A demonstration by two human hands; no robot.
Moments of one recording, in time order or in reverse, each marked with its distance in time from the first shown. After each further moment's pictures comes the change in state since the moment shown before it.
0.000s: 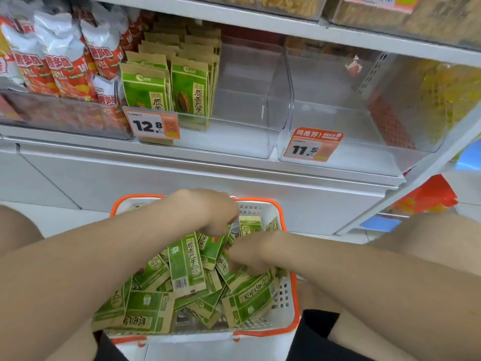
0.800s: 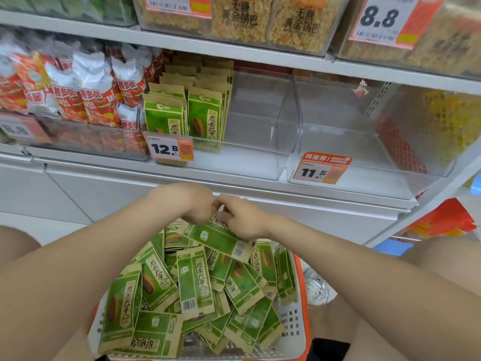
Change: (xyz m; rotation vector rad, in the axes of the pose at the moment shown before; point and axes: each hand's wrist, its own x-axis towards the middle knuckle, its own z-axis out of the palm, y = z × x) left_hand -0.039 -0.047 -0.032 -0.156 0.017 -0.310; right_hand -0.013 0.014 -0.087 0.770 0.709 0.154
